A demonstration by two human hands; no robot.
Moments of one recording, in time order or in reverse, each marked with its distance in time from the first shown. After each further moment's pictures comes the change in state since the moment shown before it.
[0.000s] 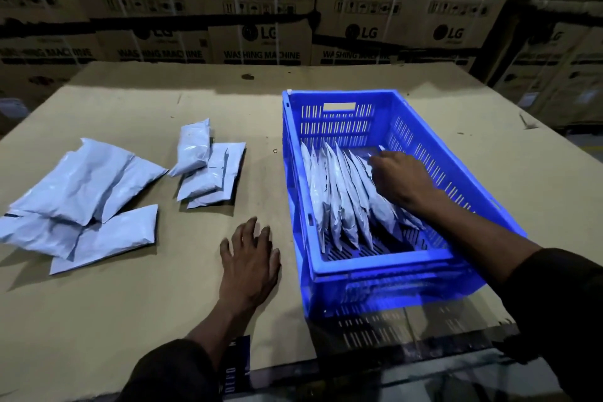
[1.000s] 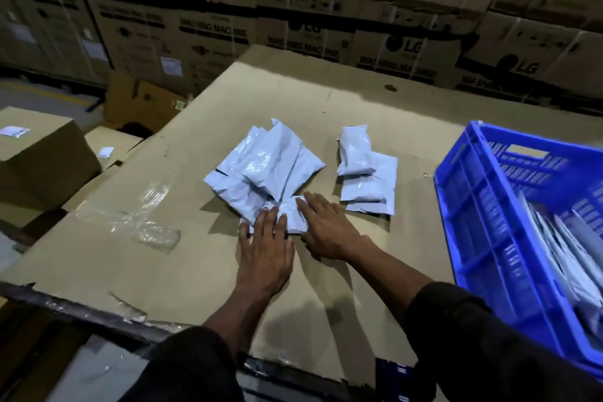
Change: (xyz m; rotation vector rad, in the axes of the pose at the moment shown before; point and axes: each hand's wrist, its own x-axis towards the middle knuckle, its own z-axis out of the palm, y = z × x) left_hand -0.054 -0.257 -0.071 0.102 0.134 -0.233; right_hand 0.063 -0.436 0.067 0.238 -0.340 -0.559
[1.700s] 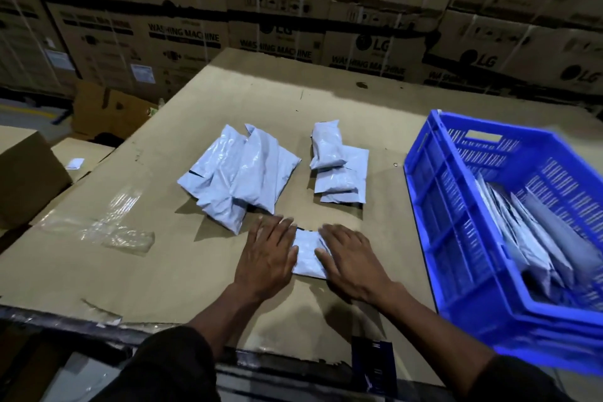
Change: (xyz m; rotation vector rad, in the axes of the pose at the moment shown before) left_hand -0.007 0.029 -0.007 -0.139 0.026 0.356; right_hand -0.121 0.017 0.017 0.176 0.193 0.167
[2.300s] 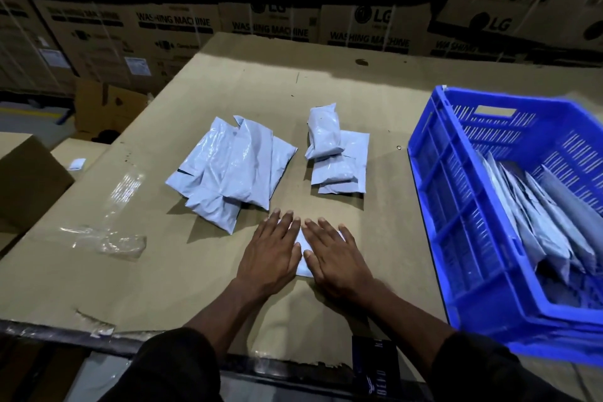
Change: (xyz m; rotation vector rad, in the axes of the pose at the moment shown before) left_hand 0.011 0.003 0.021 -0.005 -0.289 -0.079; right_hand 0.013 0.004 0.053 0.008 0.046 -0.033
